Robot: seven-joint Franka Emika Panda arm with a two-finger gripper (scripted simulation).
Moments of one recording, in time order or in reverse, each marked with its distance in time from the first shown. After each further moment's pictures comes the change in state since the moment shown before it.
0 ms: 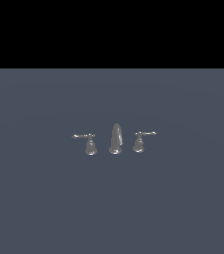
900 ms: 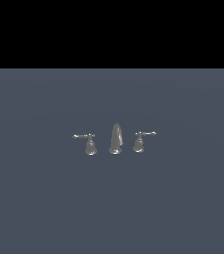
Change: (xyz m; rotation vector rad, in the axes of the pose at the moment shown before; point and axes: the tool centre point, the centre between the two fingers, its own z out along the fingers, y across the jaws) arm 0.028 -0.064 0.106 -0.014 -0.021 0.343
